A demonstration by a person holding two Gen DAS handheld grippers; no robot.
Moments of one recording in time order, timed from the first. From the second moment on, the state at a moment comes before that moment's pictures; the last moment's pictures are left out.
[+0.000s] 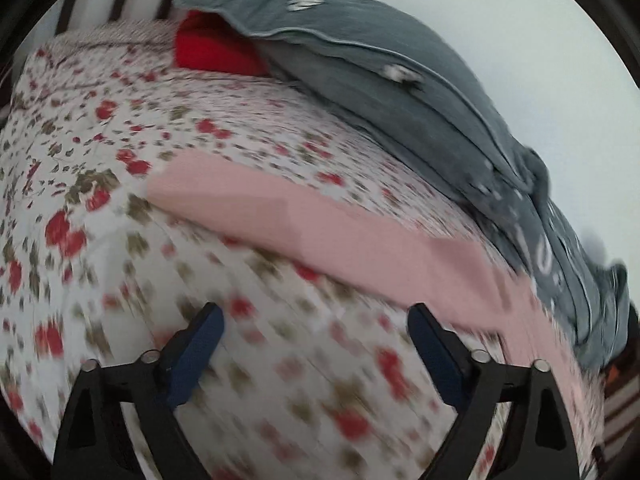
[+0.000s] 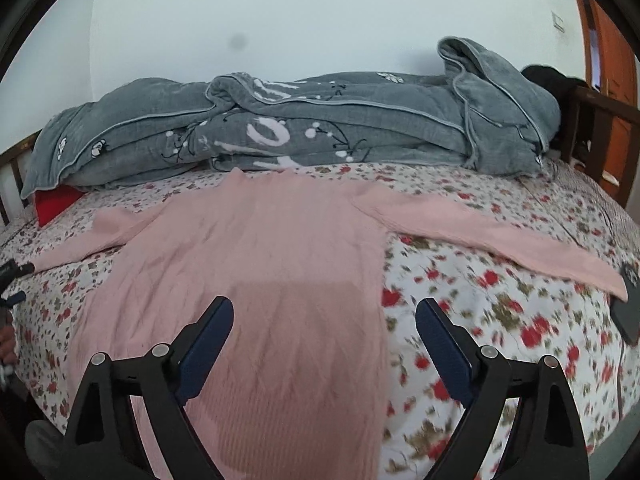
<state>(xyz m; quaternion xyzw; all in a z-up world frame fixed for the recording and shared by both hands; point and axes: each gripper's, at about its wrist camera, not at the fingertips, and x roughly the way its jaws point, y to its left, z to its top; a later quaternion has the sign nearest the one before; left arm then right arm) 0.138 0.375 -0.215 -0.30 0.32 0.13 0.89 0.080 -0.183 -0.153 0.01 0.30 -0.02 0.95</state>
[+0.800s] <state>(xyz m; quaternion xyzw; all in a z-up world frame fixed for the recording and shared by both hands) 0.202 0.372 -0.118 -0.28 0.27 0.18 0.90 0.130 -0.200 -0.120 0.00 0.21 0.05 0.98</state>
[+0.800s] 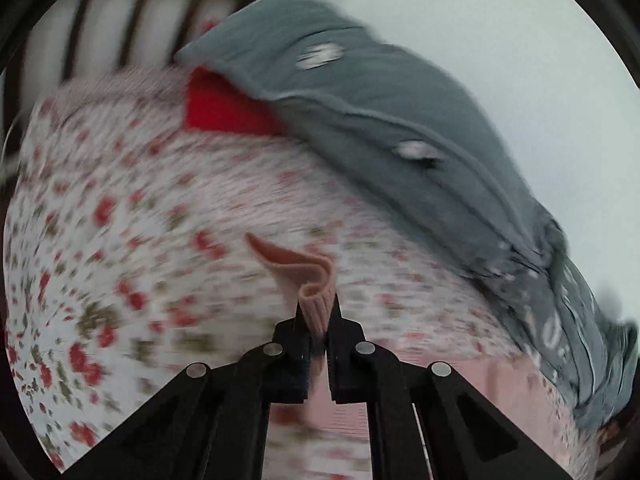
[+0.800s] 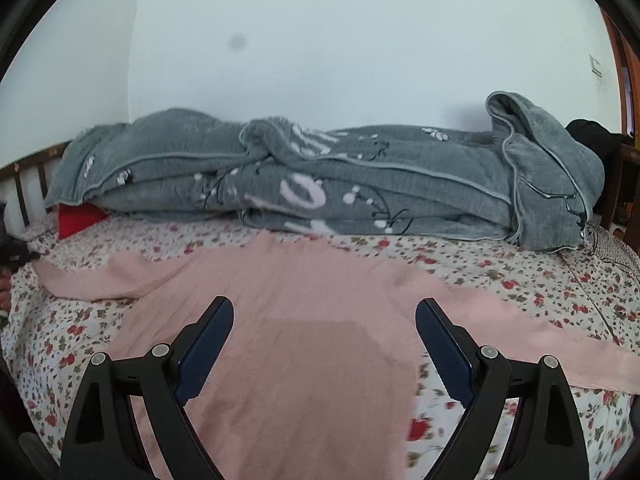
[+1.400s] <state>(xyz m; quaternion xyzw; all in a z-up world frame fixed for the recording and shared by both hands) 0.307 -0.128 -0.140 -0.04 0.36 -0.12 0.92 0.099 -0.363 -0.129 0.13 0.22 -0.02 0.97</state>
